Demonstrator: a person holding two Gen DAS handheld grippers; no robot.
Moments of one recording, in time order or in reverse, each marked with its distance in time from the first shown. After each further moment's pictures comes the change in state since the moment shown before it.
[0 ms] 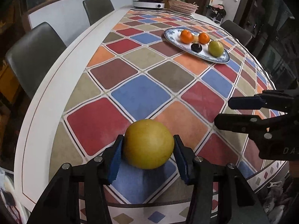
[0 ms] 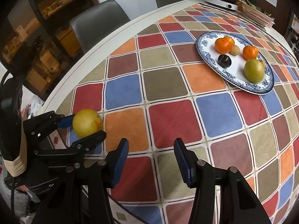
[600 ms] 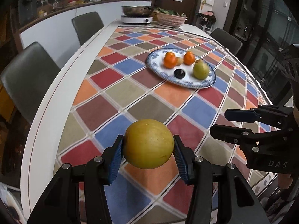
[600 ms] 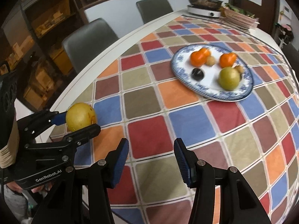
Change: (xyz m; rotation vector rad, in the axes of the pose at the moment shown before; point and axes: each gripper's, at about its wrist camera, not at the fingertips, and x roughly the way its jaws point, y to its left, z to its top) left arm -0.014 -0.033 0.054 0.066 -0.087 -0.037; right arm -0.033 -0.037 0.004 0.078 -0.125 -0.039
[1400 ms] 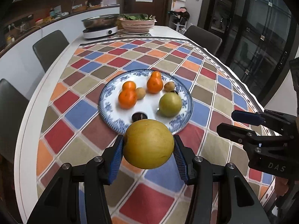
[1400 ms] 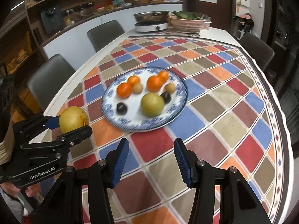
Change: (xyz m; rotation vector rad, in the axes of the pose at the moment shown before) left arm 0.065 -0.074 0.108 0.164 -0.018 -0.120; right arm -0.029 -0.113 0.028 0.211 -0.143 -0.197
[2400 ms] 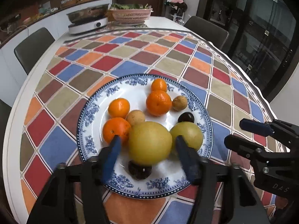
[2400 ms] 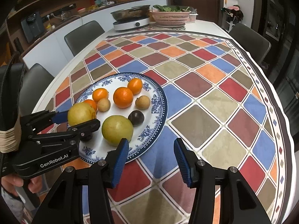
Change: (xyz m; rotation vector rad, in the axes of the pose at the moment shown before) left arm 0.092 0.009 0.057 0.027 0.055 -0.022; right arm 0.063 -0.042 0.039 0.076 0.029 -0.063
